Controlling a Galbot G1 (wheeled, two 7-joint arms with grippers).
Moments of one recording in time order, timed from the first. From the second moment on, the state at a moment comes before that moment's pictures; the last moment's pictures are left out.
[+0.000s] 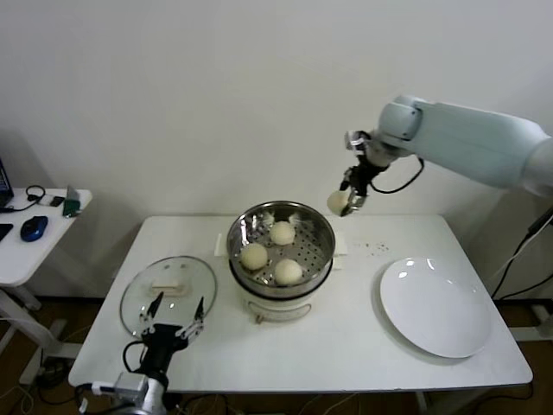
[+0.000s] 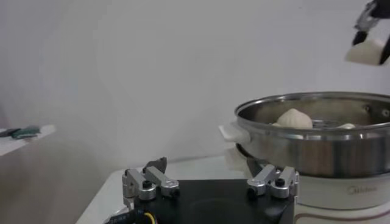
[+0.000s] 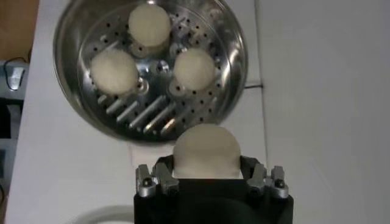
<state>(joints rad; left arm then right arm) 1.67 -1.35 -0.52 -2.13 -0.08 0.11 -0.07 0.80 1.12 -1.66 0.99 0.85 -0.30 -1.03</state>
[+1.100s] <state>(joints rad) 1.63 -1.32 -0.52 -2.12 -0.09 0.12 -0.07 0.68 1.36 -1.79 0.95 0.90 -0.35 -0.96</state>
